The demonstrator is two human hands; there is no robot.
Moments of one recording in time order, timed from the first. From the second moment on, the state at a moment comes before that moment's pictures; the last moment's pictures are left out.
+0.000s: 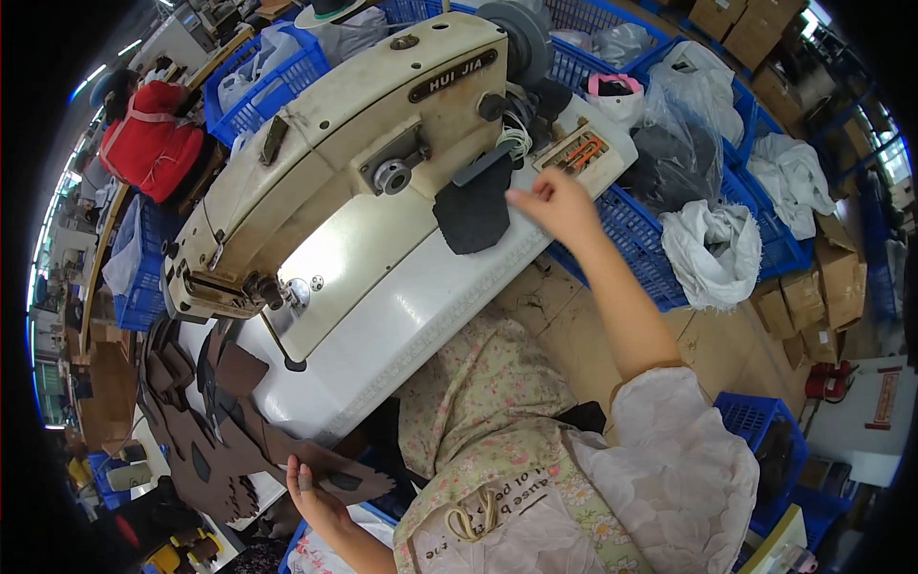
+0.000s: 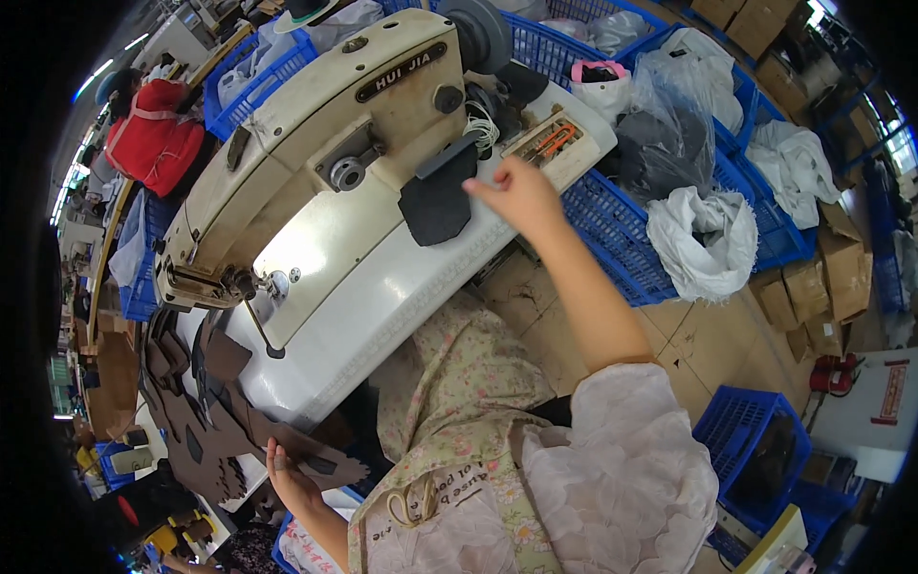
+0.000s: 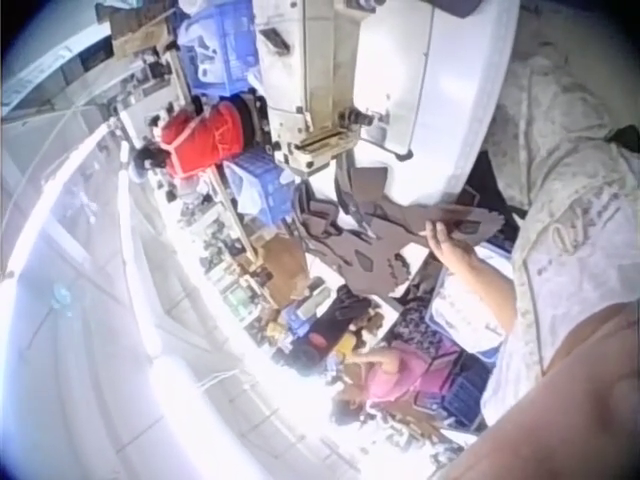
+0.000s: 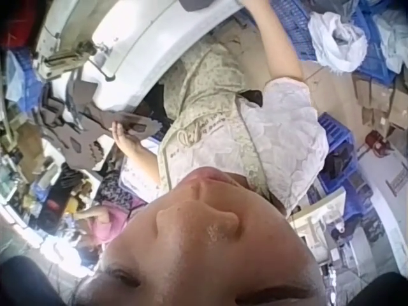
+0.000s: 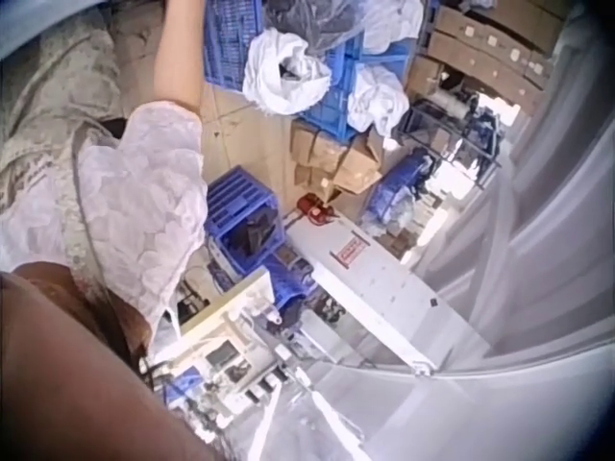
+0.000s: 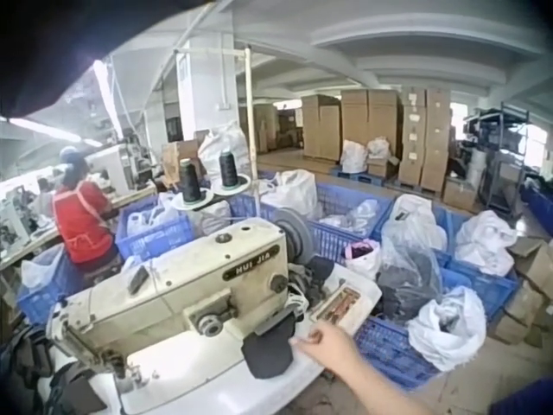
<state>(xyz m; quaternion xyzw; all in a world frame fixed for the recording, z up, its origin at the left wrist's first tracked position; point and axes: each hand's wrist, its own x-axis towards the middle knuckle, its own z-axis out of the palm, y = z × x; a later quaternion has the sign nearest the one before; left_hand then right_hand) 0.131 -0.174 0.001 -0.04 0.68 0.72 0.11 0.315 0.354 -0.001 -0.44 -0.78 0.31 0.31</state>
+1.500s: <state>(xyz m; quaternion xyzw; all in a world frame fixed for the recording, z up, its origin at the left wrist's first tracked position) 0.148 -0.029 0.020 0.01 0.32 0.87 0.38 0.148 0.171 0.021 -0.09 -0.94 0.27 0.18</state>
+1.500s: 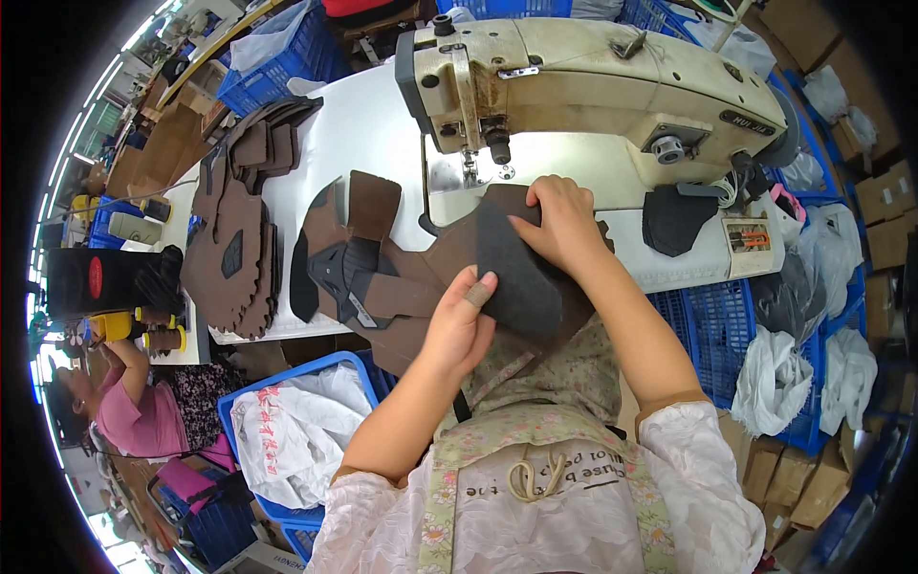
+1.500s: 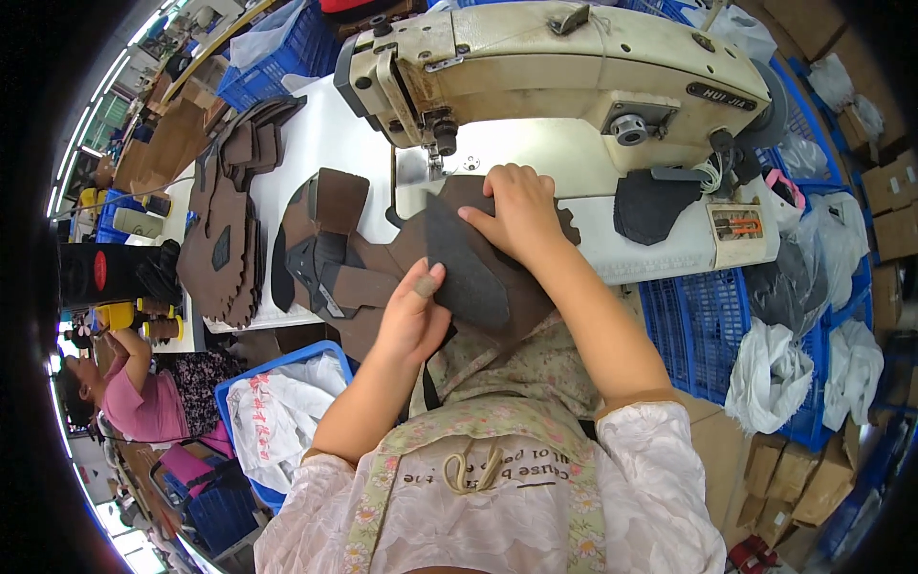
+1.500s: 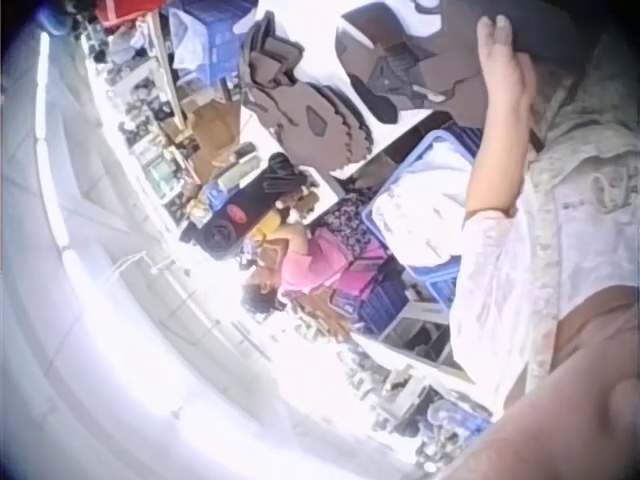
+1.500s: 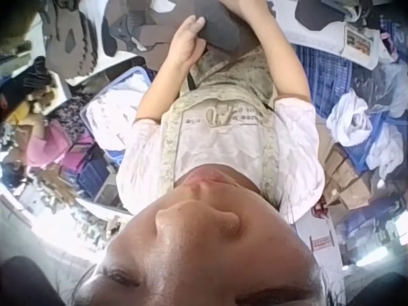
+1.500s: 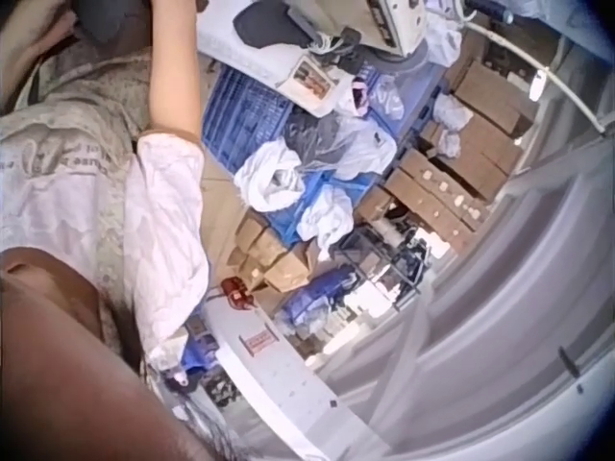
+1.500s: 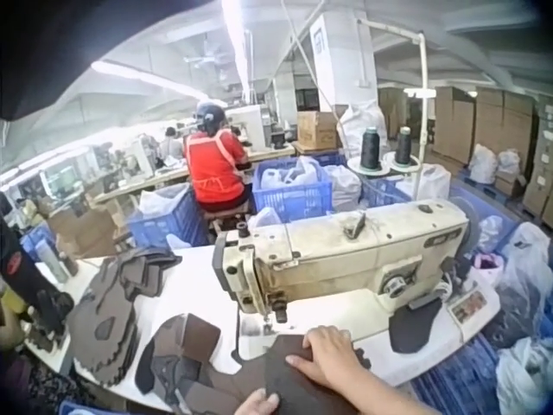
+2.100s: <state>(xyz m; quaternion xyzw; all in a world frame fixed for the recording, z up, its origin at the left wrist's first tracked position) -0.027 -0.012 0.052 0.52 0.83 0.08 0.17 0.160 0.145 -0.015 -0.10 -0.97 0.13 0.16</state>
